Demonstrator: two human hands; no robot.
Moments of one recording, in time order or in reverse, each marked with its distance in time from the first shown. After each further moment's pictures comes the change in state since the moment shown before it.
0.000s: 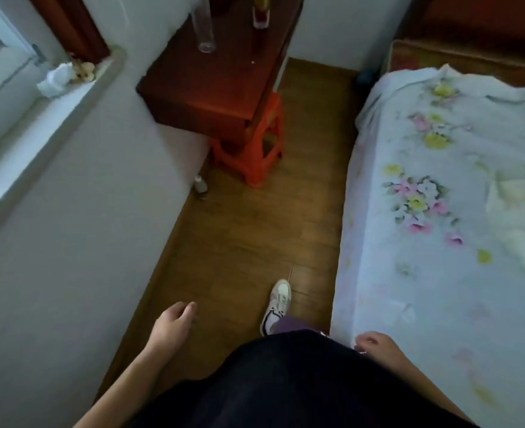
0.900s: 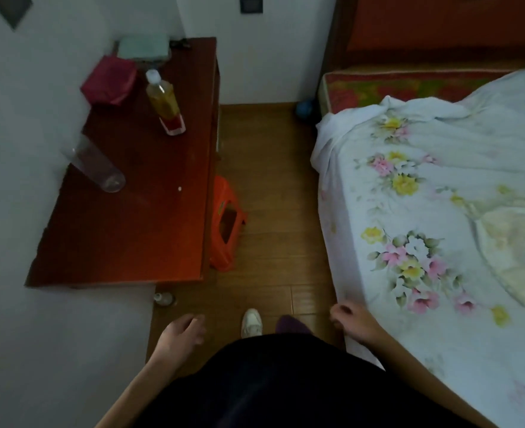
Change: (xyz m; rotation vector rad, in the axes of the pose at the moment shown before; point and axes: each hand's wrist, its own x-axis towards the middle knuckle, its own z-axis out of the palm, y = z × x) left_hand 0.272 0.414 -0.019 0.151 -0.225 0.153; right_hand 0.216 -0.327 -0.209 0.310 0.092 -0.037
